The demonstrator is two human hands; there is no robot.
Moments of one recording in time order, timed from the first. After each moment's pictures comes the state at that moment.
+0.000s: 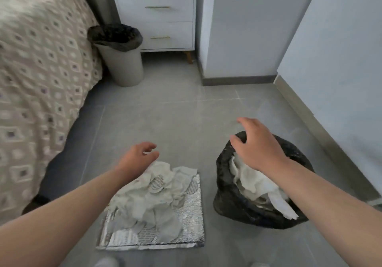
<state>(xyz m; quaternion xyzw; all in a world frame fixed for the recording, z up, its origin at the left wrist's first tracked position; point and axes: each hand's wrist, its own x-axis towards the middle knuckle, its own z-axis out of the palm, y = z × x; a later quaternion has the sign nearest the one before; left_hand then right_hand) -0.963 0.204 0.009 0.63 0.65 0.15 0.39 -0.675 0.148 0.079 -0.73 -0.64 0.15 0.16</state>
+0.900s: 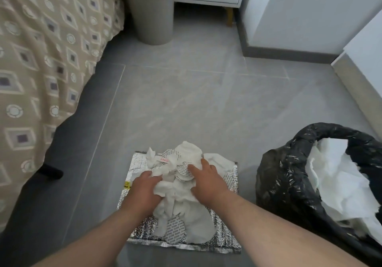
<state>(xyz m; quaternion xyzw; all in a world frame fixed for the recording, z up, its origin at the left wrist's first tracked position) -1.073 0.163 -0.194 0.63 0.69 0.05 0.36 -0.873 0.189 -0.173 -0.62 -0.71 0.30 -0.11</state>
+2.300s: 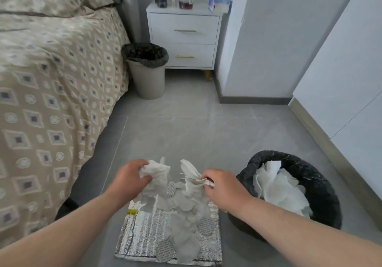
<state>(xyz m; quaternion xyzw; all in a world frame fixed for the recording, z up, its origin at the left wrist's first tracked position) -1.071 0.179 0.007 0.65 0.68 0.20 0.26 -0.814 0.140 0.025 -0.61 -0.74 0.27 0.13</state>
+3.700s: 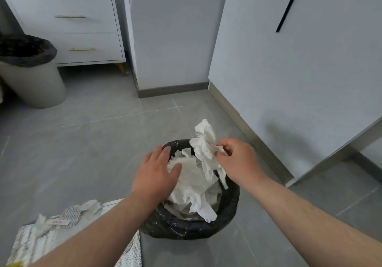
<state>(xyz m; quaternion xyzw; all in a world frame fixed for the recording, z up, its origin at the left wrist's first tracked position) -0.744 0.167 0.006 0.80 0.53 0.13 0.26 -0.552 0.095 0.059 -0.78 -0.51 0.16 0.33</state>
